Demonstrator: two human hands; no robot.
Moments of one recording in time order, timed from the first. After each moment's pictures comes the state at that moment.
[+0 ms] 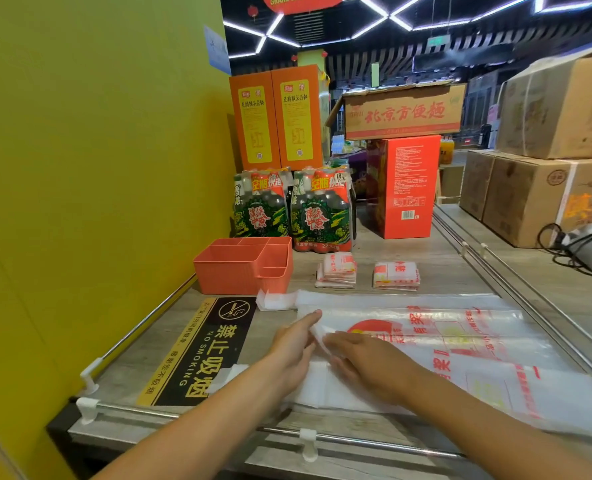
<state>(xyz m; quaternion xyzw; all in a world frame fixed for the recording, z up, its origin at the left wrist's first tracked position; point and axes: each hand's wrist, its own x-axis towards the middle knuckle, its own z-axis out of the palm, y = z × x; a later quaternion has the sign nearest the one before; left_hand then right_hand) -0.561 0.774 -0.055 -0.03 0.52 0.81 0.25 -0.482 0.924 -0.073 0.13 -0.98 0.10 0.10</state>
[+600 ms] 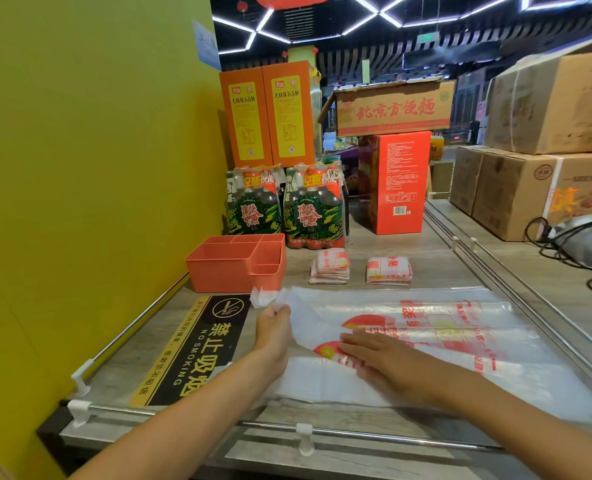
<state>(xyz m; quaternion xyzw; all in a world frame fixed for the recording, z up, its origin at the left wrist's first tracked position) -0.585 0.770 -0.059 -0.01 0.68 0.72 0.09 -0.453 0.963 -0.079 0.13 -0.99 0.07 0.02</state>
